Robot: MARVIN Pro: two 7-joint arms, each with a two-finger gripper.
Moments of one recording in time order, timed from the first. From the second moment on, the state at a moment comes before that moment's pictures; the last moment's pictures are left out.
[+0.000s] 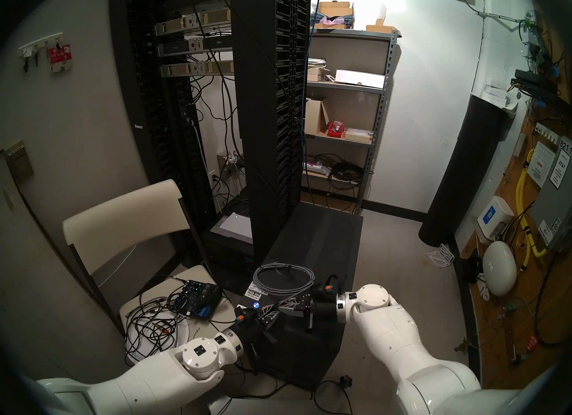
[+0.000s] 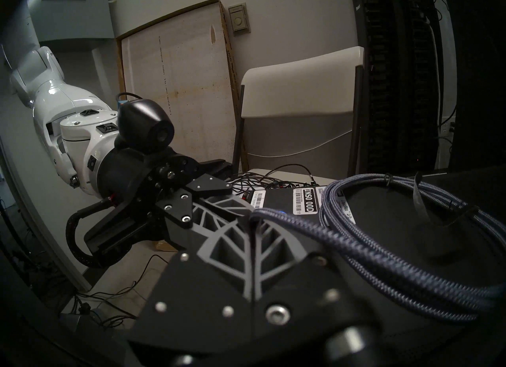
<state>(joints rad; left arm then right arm) 1.48 -1.14 -0.69 -1.27 -0.47 -0.29 -0.06 -1.24 -1.32 1.34 -0.78 0.15 -0.29 1.34</state>
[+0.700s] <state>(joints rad) 1.44 -1.13 -0.66 -1.24 -0.44 -0.27 -0.08 -1.24 -1.32 1.34 -0.77 0.14 -0.29 1.35</state>
